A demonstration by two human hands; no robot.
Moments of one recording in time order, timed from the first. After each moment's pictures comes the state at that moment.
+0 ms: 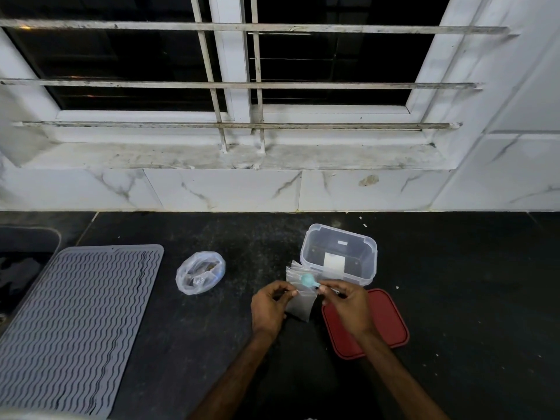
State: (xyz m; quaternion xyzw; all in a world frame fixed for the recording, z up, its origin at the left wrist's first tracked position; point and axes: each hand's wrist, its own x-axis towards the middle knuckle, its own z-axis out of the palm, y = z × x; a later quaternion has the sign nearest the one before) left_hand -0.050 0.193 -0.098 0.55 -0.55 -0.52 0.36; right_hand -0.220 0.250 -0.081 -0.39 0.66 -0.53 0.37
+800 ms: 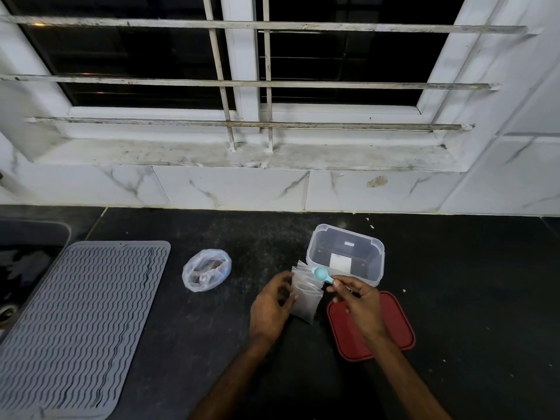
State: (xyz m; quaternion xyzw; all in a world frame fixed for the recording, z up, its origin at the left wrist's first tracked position) left_hand -0.030 0.193 -0.089 0.54 -0.68 -0.41 0.27; right_hand -0.217 0.253 -0.061 -0.31 0.62 -0.59 0.42
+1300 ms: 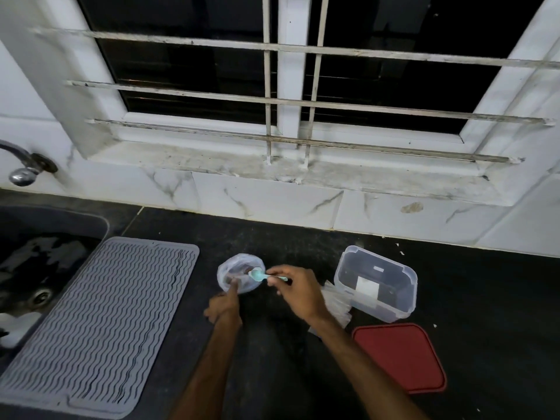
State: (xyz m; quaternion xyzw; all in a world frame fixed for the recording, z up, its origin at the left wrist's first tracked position) left_hand 0.075 0.101 -0.126 0.81 -0.15 -0.47 0.31; right_hand -0.091 0.149 -0.035 -0.62 0.61 -0.37 0.33
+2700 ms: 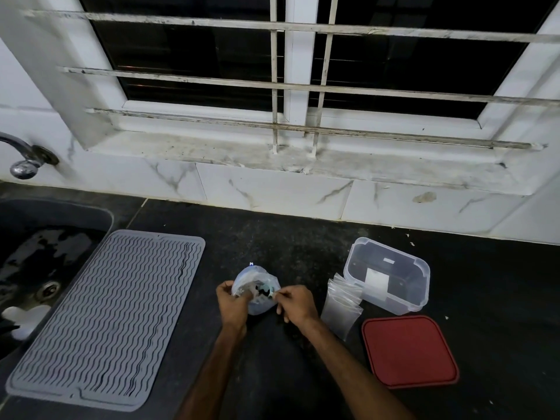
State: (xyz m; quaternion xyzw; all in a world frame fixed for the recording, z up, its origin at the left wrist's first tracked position) left_hand 0.075 0.133 -0.114 0.65 -0.25 -0.52 0.49; right_hand -0.064 0.151 -0.105 -0.45 0.71 -0.27 0.47
